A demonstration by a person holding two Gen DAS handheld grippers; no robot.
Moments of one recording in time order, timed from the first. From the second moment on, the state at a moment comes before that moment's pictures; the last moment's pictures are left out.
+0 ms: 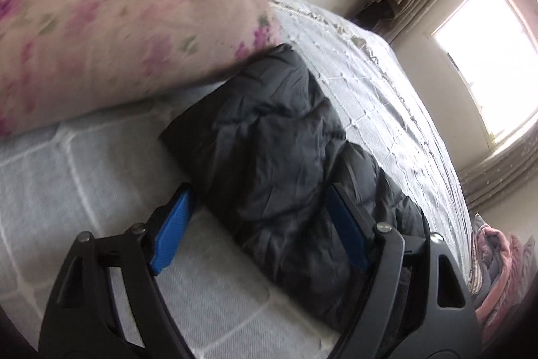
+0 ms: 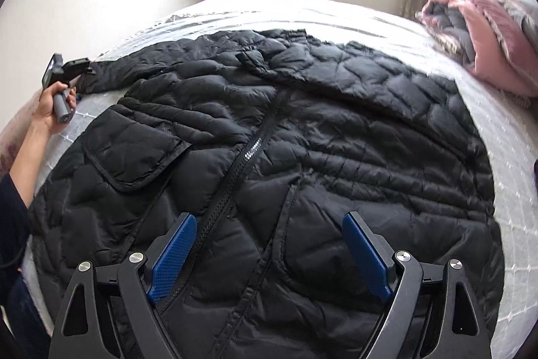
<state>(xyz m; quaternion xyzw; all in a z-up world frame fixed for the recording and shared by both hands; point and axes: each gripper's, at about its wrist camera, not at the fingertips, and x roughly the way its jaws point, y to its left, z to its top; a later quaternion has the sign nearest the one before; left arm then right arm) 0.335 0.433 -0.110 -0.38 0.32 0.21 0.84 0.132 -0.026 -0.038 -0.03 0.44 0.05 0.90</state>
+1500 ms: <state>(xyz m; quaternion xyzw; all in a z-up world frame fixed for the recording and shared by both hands) 0.309 0.001 0.074 -0.16 0.27 -0.09 0.94 0.118 -0.210 0.004 0.31 0.39 -0.04 0.87</state>
